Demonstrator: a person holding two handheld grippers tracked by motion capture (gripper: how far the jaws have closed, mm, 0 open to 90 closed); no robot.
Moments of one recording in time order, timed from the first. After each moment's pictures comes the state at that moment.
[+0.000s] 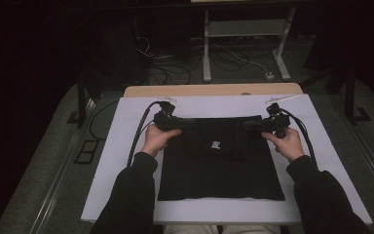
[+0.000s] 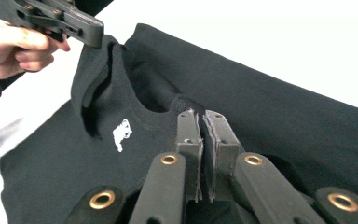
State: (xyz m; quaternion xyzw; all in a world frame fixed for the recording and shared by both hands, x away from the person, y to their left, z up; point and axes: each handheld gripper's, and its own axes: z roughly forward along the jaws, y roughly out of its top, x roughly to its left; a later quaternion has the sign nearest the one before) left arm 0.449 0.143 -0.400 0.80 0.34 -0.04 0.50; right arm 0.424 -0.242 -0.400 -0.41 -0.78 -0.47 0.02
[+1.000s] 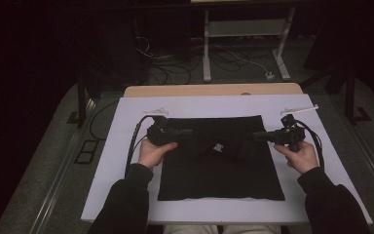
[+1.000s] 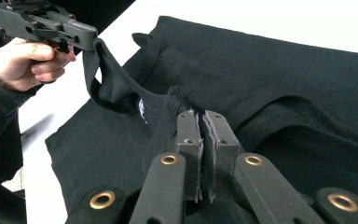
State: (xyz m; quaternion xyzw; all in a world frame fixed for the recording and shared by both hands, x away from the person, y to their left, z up) left arm 0.394 0.156 -0.400 0.77 0.34 -0.06 0.53; right arm 0.375 -0.266 -0.396 -0.42 -0.77 -0.48 0.05
